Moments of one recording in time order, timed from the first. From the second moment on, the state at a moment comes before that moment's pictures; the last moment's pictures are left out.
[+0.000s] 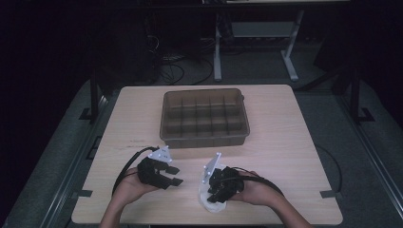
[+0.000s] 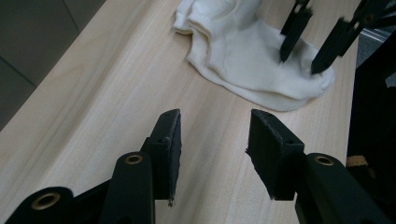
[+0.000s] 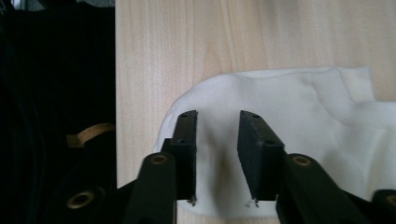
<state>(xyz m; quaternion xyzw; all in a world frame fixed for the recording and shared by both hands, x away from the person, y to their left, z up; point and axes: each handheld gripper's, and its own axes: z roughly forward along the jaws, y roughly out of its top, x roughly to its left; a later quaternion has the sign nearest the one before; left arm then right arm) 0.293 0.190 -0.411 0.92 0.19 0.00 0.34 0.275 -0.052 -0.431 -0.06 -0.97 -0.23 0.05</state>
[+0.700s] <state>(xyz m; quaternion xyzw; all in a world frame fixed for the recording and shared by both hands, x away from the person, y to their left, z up) 0.293 0.191 -0.411 0.92 0.19 0.00 0.34 0.273 -0.059 -0.407 -0.08 -0.97 -0.24 0.02</state>
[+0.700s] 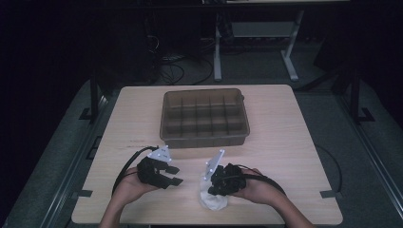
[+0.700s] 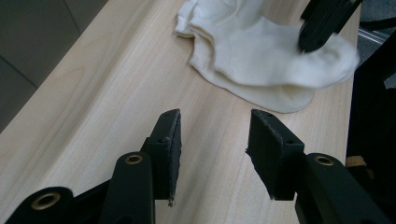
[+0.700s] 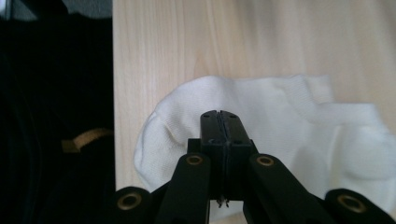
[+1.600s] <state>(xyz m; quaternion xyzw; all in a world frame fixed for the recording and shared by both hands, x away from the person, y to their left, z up) 0.289 0.183 -0.408 0.92 0.18 0.00 0.34 0.305 -0.065 -0.409 -0.13 -0.96 -0.25 -0.01</state>
